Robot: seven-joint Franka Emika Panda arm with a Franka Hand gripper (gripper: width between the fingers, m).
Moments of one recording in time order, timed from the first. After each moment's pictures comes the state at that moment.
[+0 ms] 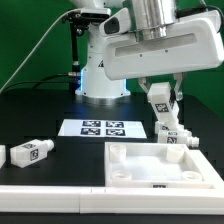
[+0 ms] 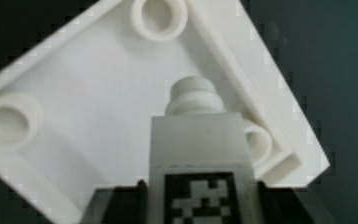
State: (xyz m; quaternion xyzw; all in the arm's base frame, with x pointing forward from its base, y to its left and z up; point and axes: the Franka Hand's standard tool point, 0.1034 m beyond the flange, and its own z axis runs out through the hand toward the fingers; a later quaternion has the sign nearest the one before) arm 0.558 0.073 0.134 -0.95 0.29 -0.03 0.11
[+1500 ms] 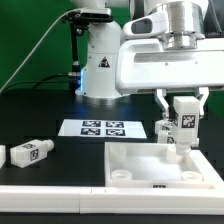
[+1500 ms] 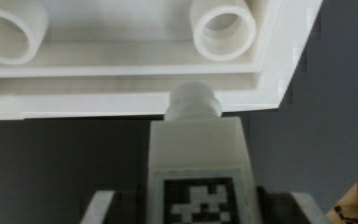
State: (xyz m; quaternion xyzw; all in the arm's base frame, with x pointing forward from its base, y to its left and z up) arm 0.619 0.089 0.124 -0.97 0.00 -0.26 0.03
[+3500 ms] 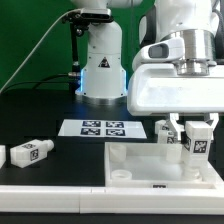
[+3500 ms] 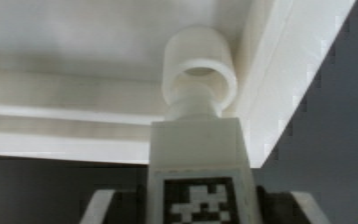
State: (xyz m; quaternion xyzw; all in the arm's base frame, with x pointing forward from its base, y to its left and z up) arm 0.618 0.110 0.084 -0.97 -0.05 -0.25 0.00
